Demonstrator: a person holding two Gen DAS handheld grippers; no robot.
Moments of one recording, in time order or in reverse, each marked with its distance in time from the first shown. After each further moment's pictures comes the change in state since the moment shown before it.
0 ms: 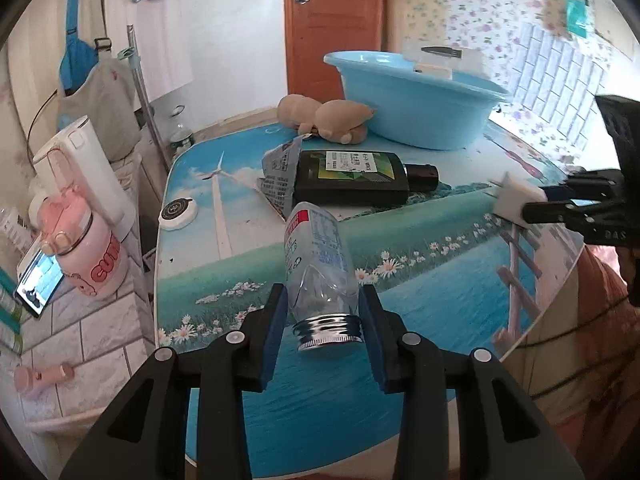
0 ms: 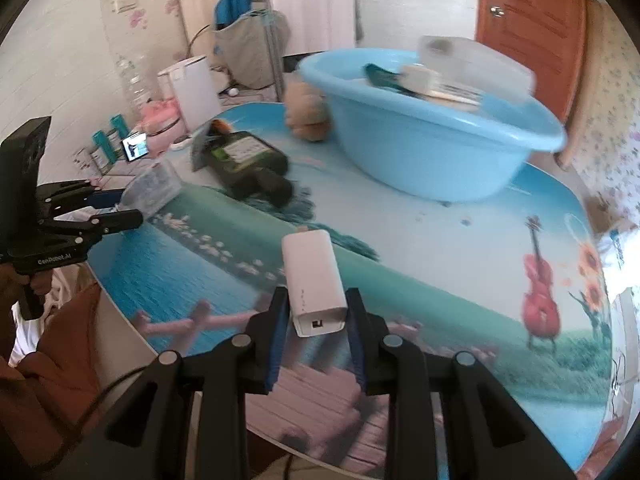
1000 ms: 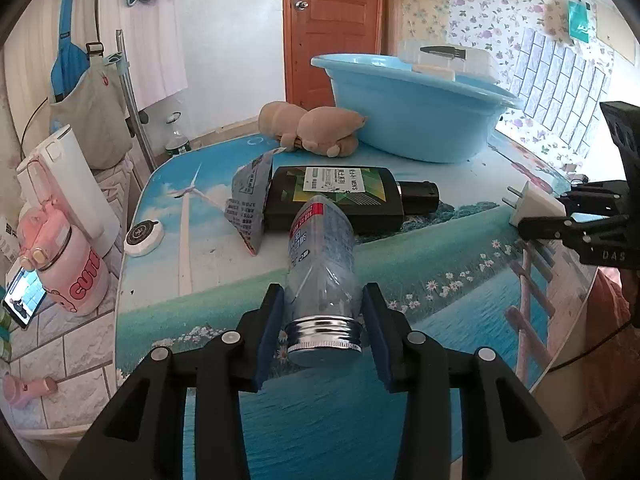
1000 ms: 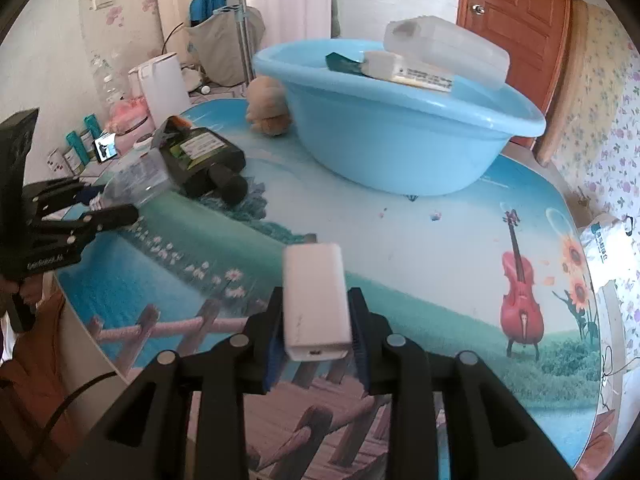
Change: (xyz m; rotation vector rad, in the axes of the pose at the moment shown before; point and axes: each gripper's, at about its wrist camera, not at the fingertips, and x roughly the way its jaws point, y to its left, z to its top) left arm 0.029 -0.016 0.014 -0.002 -0.038 -0.005; right arm 0.019 -0.014 0.004 0.016 0.004 -0.058
